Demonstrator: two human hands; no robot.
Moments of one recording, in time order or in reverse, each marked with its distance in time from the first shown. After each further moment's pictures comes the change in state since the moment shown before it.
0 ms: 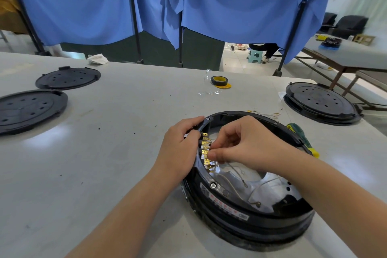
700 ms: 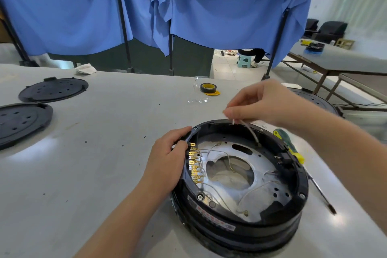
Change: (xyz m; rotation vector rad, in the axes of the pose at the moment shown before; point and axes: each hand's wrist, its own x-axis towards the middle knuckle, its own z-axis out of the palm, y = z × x) left_hand 0.000 -0.002 0.000 -0.024 -0.013 -0.001; right_hand 0.010 -0.021 -0.079 0.045 0.199 0.063
